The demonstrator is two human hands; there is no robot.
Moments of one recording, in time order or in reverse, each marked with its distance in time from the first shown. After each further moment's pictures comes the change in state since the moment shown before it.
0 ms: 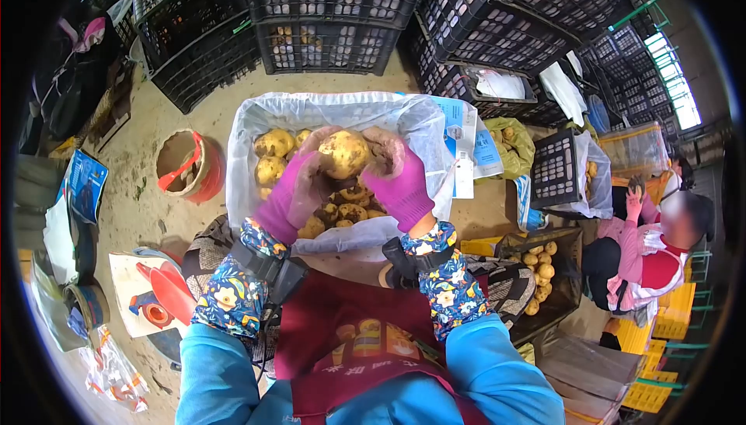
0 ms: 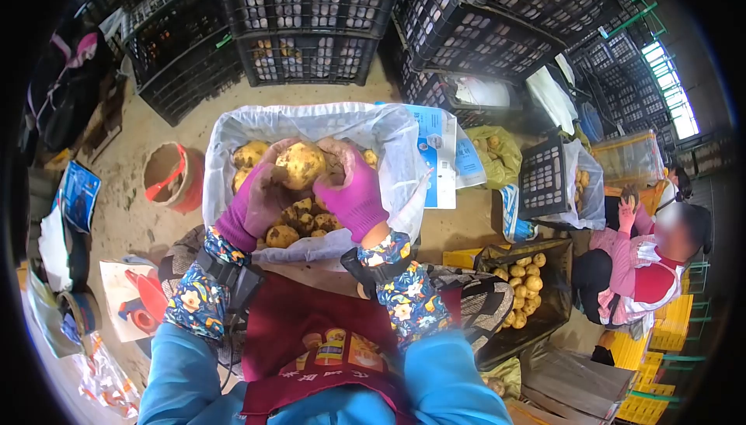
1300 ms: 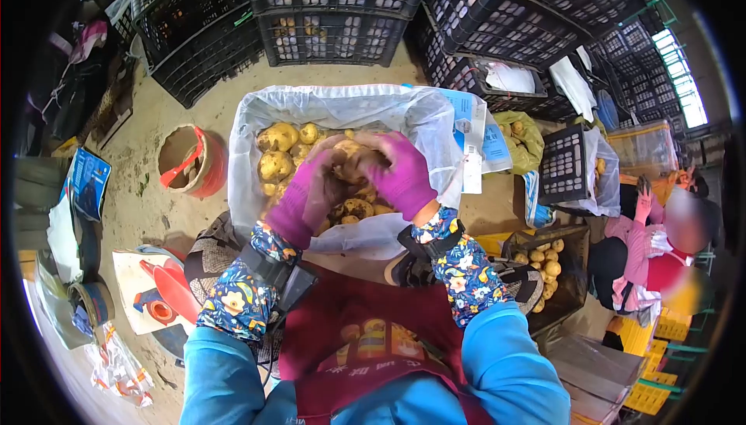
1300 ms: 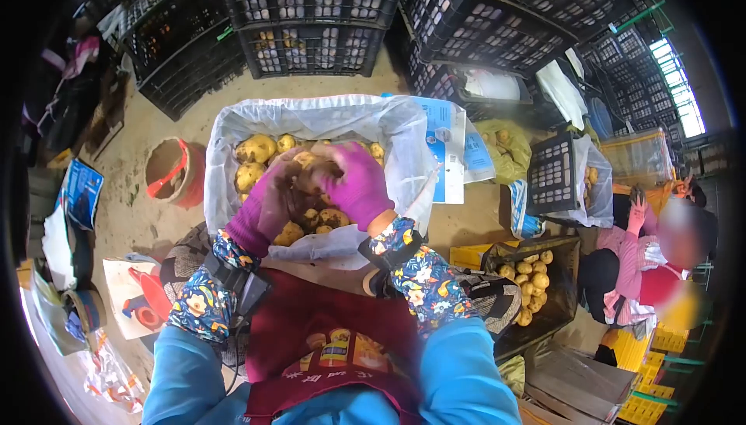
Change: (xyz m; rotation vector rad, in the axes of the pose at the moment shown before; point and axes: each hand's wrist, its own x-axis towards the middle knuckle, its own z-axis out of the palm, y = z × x) left_hand -0.001 -0.019 0.012 -0.329 0.207 -0.200; right_hand 0.008 0.013 -0.006 -0.511 -0.153 -0.067
